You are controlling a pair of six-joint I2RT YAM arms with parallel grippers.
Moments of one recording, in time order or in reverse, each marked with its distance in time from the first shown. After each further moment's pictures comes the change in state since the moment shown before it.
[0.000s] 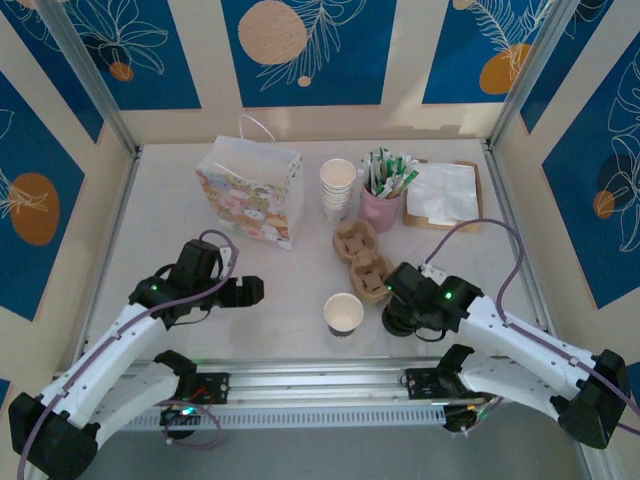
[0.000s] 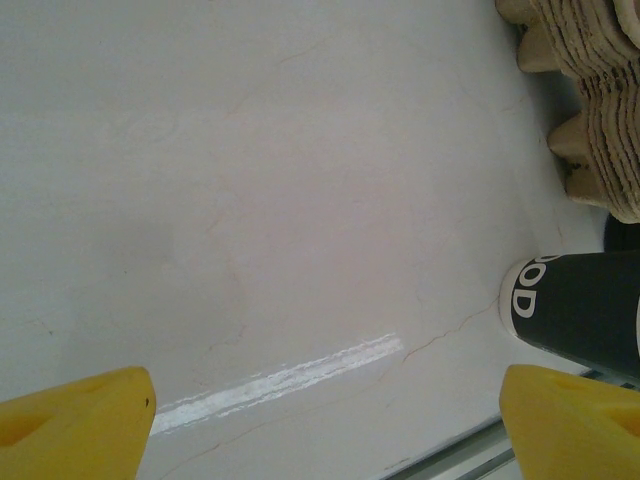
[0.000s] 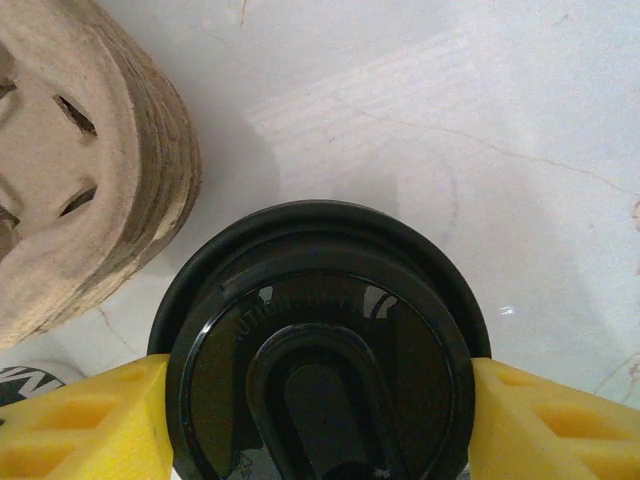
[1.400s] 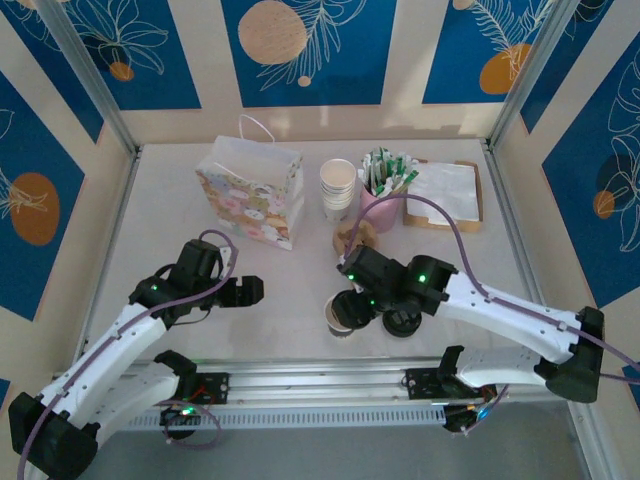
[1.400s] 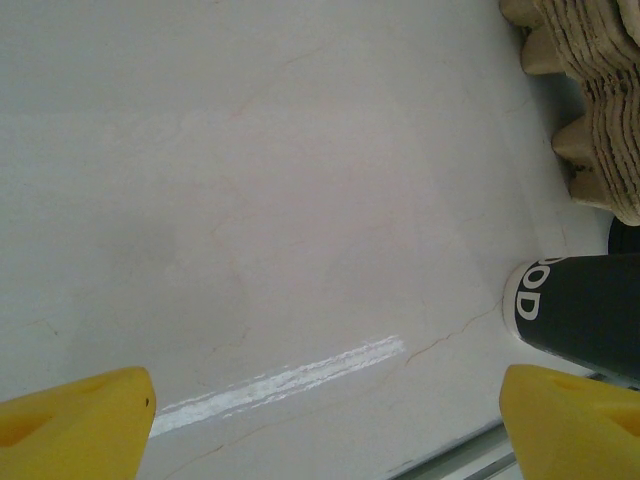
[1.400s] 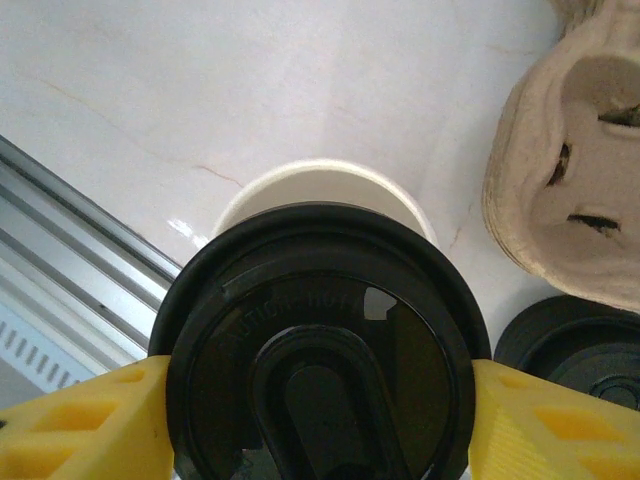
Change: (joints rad) left arm 0.000 0.001 0.000 0.000 -0.007 0.000; right arm 0.278 0.264 0.391 0.025 -0.249 -0.607
